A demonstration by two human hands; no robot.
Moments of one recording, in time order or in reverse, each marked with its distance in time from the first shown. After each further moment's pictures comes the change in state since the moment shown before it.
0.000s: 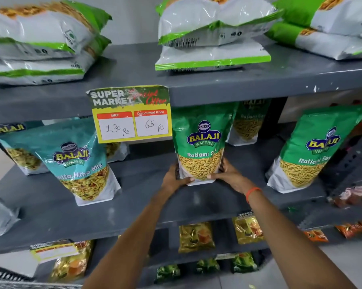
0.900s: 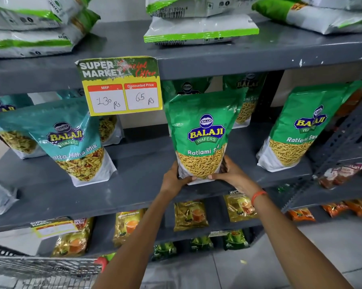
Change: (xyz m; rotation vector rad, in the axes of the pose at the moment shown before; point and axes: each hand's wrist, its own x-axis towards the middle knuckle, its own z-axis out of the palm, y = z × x) left_hand -0.068 0.004 0.028 0.058 -0.022 -0.030; right_hand -0.068 0.024 0.003 -0.033 0.035 0.006
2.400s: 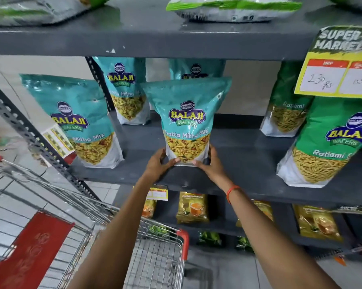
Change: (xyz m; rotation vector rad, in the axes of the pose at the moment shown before) left_hand -0.043 -0.173 -0.279 -0.082 0.287 -0.035; right_hand 0.050 -0.057 0.334 -0.041 -0.069 -0.203
